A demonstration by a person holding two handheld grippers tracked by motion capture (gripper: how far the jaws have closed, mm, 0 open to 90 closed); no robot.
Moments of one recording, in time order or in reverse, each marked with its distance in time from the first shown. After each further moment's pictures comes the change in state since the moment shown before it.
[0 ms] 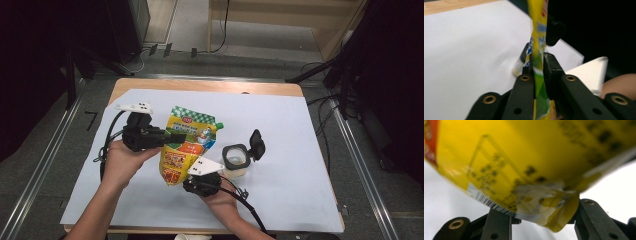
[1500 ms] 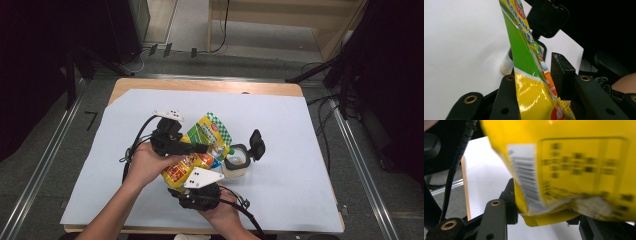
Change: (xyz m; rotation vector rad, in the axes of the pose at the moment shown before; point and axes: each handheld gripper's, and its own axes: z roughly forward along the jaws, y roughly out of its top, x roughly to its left) left arm -0.007 0.003 0.056 0.096 -0.067 -0.041; right arm 0.032 0.014 -0.028 0.029 0.111 -0.023
